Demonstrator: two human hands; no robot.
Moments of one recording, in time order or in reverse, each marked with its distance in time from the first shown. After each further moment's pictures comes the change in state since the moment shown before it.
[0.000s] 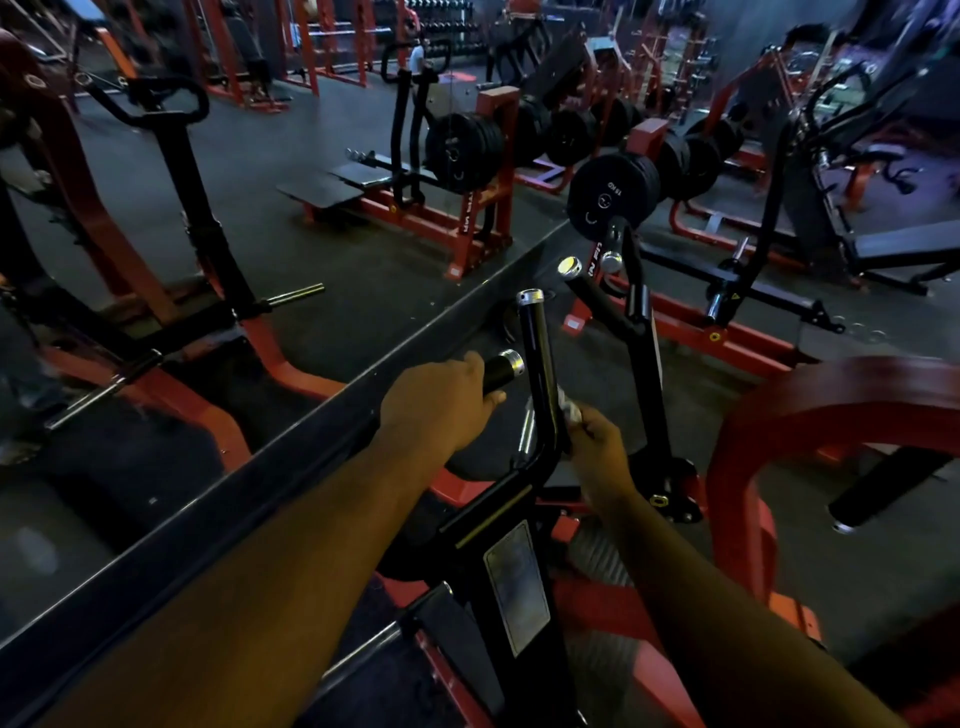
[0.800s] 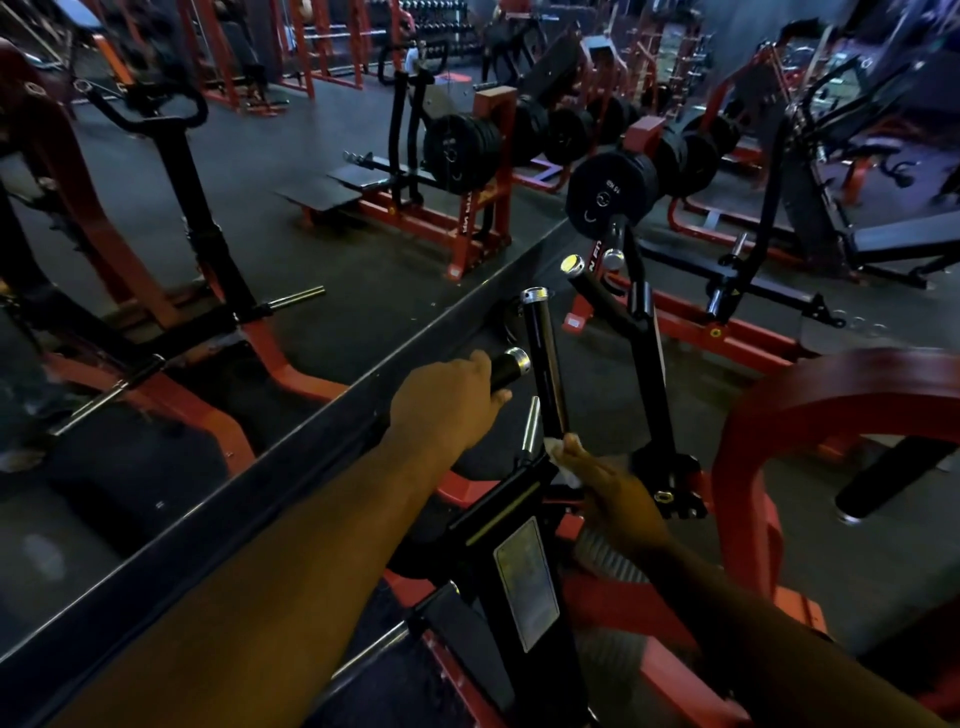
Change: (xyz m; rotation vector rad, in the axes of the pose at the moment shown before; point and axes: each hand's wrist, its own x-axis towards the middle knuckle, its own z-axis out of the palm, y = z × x) left_hand -0.004 0.001 0.000 -0.004 0.005 0.003; right_hand -0.052 0.021 -0.043 -0.719 -0.327 -0.303
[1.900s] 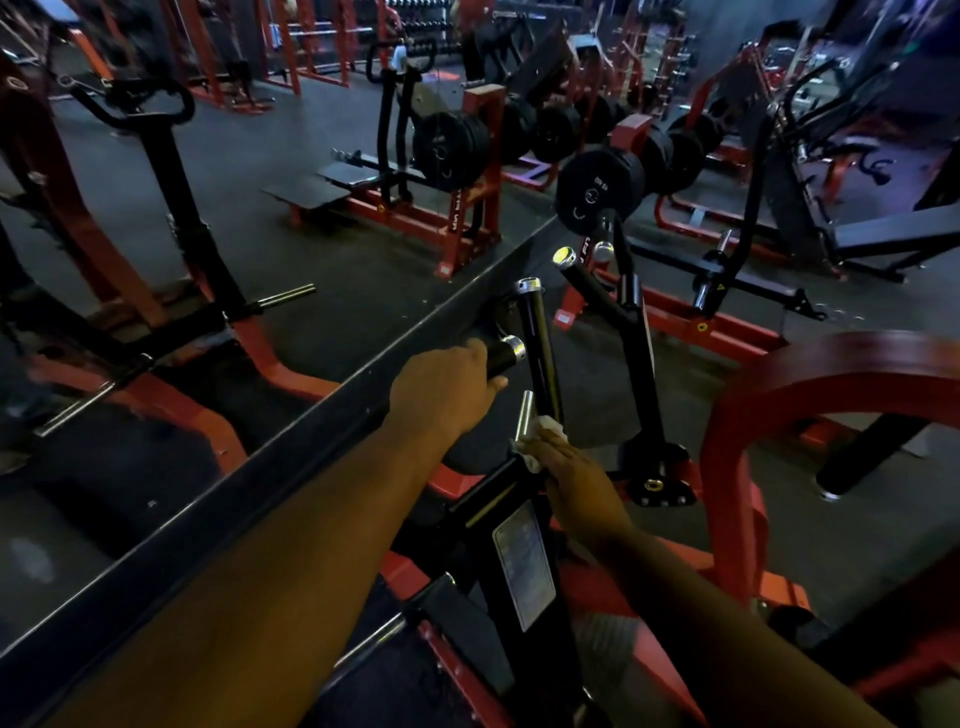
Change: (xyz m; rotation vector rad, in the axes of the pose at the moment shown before) left_hand 0.002 -0.003 0.002 -0.020 0.010 -0.002; right_hand 0.012 -0.031 0.030 -0.123 0.031 -0.008
